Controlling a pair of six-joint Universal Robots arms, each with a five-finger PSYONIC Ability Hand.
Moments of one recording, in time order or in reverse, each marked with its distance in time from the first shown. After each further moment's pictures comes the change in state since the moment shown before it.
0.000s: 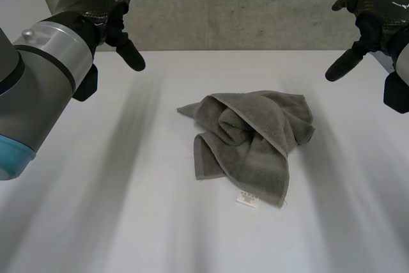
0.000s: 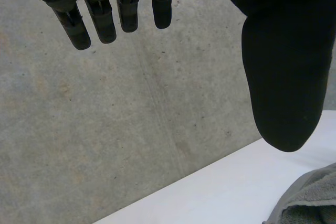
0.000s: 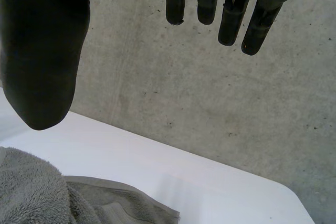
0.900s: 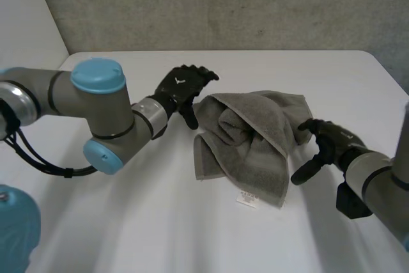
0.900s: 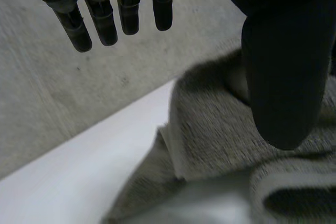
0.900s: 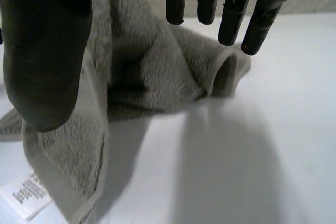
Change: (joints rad) left arm 0.007 -0.640 0.210 0.236 0.398 0.099; right arm 0.023 0.104 0.498 -0.179 -0.011 0.251; left_hand 0.027 0.029 0.030 0.028 0.029; right_hand 0.000 0.000 0.000 0.000 0.000
